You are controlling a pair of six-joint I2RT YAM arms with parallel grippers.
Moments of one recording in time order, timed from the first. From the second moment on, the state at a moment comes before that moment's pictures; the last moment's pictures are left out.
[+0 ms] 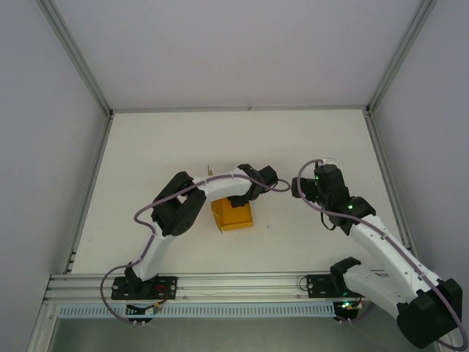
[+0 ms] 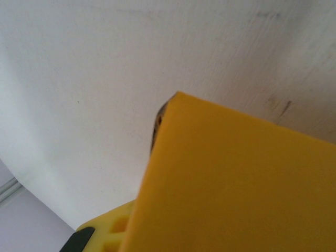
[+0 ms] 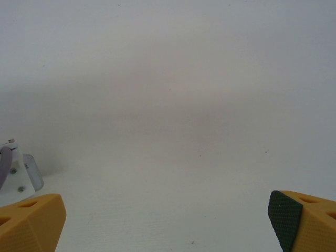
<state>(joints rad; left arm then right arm) -0.89 2.21 1.65 -1.00 -0.63 0.37 0.43 0.91 0.70 -0.53 0.26 0.35</state>
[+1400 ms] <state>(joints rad) -0.36 1.28 1.02 -0.60 -0.30 -0.35 0.60 1.79 1.25 -0.56 -0.41 -0.58</state>
